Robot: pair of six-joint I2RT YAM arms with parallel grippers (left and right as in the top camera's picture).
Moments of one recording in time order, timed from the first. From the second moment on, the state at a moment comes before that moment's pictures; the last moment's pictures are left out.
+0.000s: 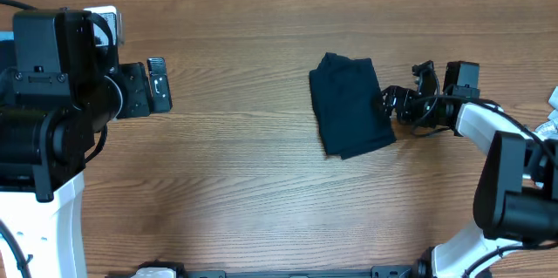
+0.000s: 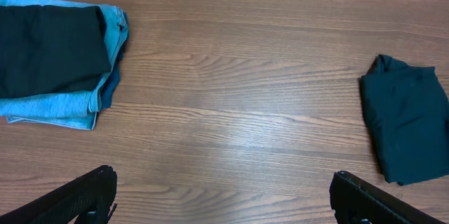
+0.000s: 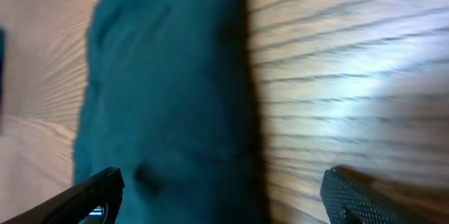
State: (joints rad) left arm -0.06 1.38 2.02 -1.52 -0.07 -0.14; right arm -0.18 1.87 0.98 -0.27 -0.68 0.07
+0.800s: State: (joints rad) left arm -0.06 1.38 2.02 -1.52 -0.07 -0.14; right arm -0.10 1.92 1.00 -0.57 -0.88 0.04
